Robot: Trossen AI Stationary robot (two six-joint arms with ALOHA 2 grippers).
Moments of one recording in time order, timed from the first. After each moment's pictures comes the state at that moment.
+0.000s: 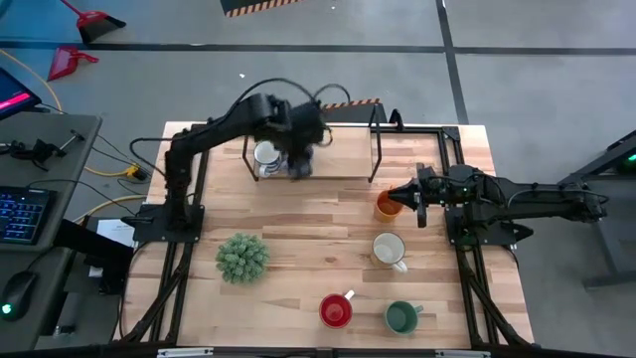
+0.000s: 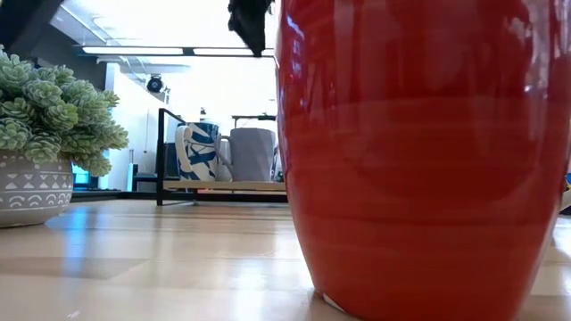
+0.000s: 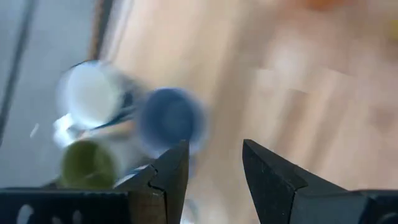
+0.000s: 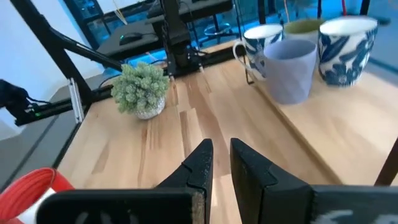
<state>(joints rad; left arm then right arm) 0.24 1.95 2.30 -1.55 -0.18 0.01 -0.09 0.55 0.43 -0.12 -0.03 0.25</state>
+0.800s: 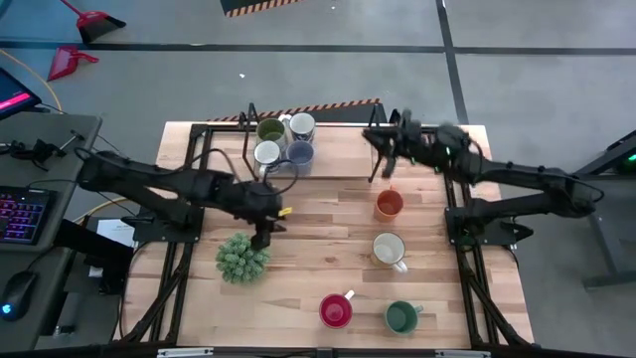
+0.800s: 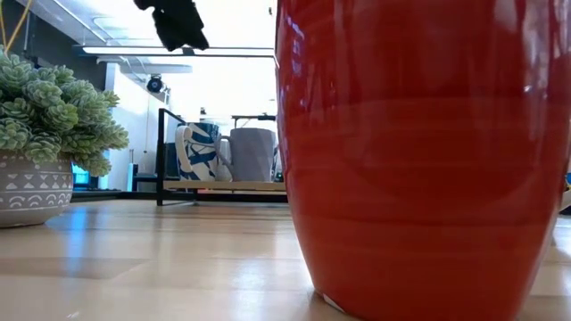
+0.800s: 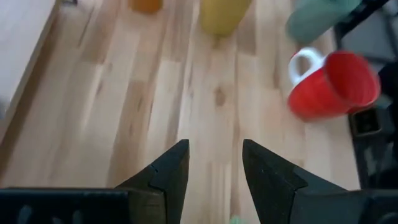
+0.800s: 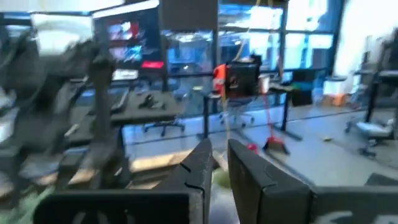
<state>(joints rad) -0.15 1.24 1.07 -0.64 -0.02 -0.28 -0.33 1.03 0.78 0.37 0.00 0.00</state>
